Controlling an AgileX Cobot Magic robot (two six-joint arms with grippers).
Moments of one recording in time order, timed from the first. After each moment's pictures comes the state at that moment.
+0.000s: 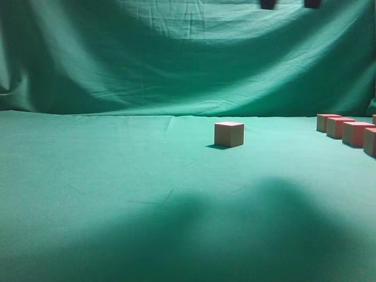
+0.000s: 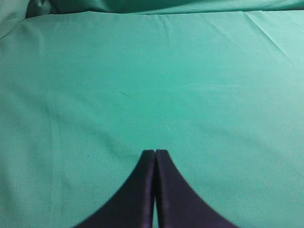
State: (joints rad) left arm -0.01 -0.01 0.02 0.02 0.35 0.01; right arm 0.49 1.72 -1.60 -0.13 1.24 -0.11
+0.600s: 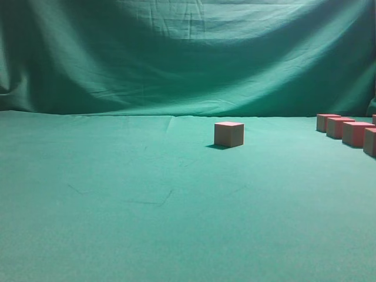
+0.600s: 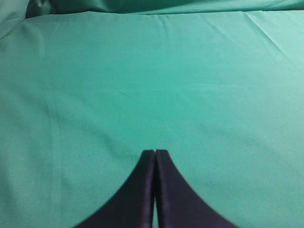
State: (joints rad) left arm -0.01 -0.01 0.02 0.02 0.35 0.01; right arm 0.07 1.46 -1.09 -0.17 1.11 0.09
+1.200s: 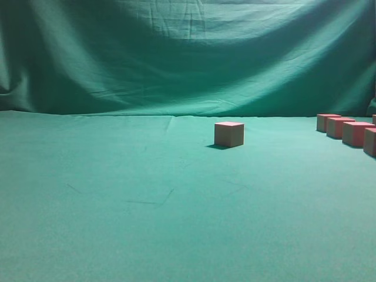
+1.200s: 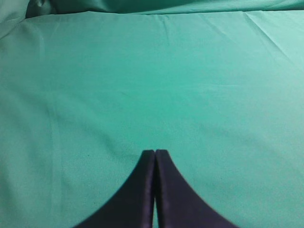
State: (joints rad) left arm -0.01 -0.01 0.02 0.02 0.35 0.01; right arm -0.06 1.46 -0.86 -0.10 0.75 0.14
